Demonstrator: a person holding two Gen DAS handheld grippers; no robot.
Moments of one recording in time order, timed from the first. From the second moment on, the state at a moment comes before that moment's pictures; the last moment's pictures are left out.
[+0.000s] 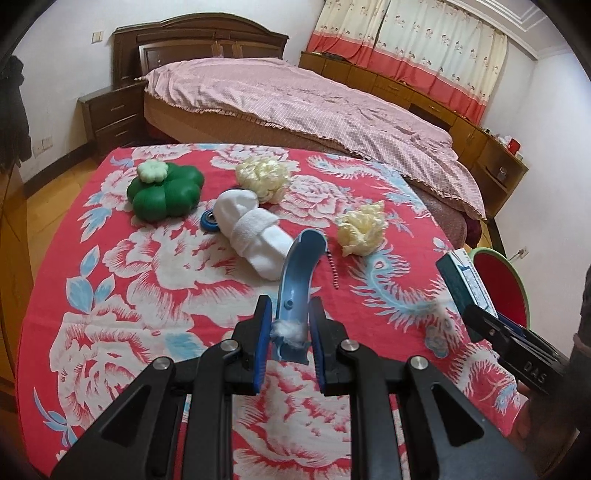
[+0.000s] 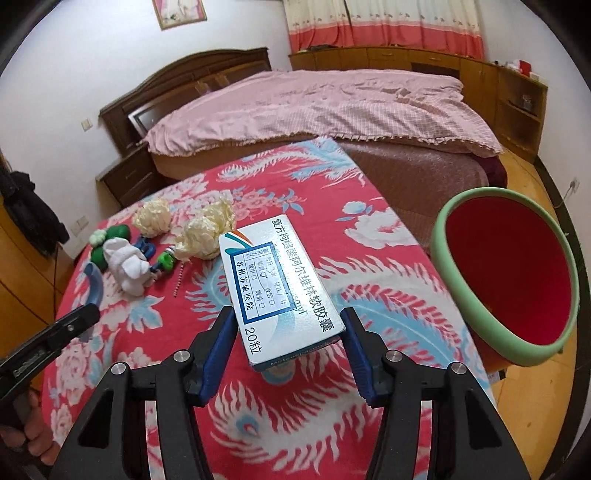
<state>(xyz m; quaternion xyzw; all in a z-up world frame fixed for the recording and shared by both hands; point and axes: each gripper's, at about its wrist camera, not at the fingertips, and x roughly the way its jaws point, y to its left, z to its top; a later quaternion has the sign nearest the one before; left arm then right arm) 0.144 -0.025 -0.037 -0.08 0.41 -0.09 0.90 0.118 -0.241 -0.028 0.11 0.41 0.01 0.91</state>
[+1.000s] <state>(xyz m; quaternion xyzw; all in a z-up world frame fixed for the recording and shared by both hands) 0.130 -0.162 -0.006 0.01 0.38 -0.19 0.90 0.041 -0.351 0.003 0.20 0.33 -0.08 0.92</state>
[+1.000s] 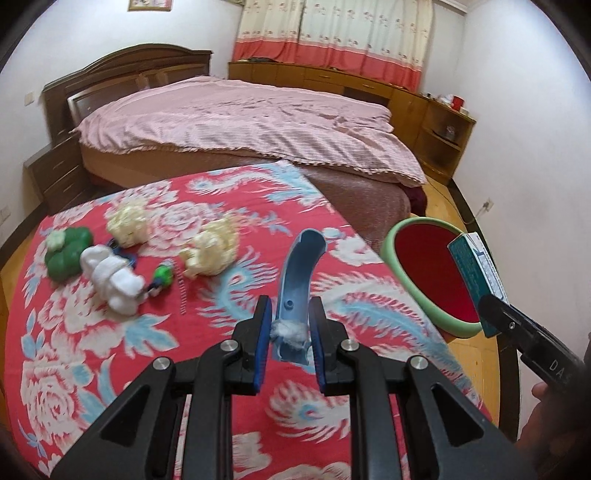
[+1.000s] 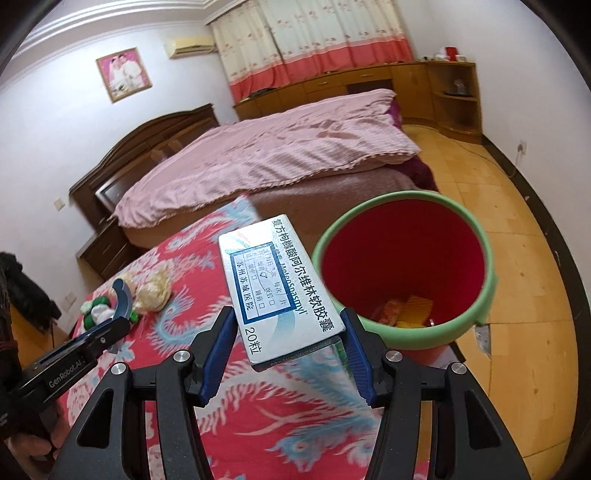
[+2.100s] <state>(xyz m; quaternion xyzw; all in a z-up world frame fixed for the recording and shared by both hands) 0.164 -0.310 -0.032 0.08 0.41 -0.28 0.87 0.048 -0.466 -0.040 0.25 0.35 -0.17 0.89</state>
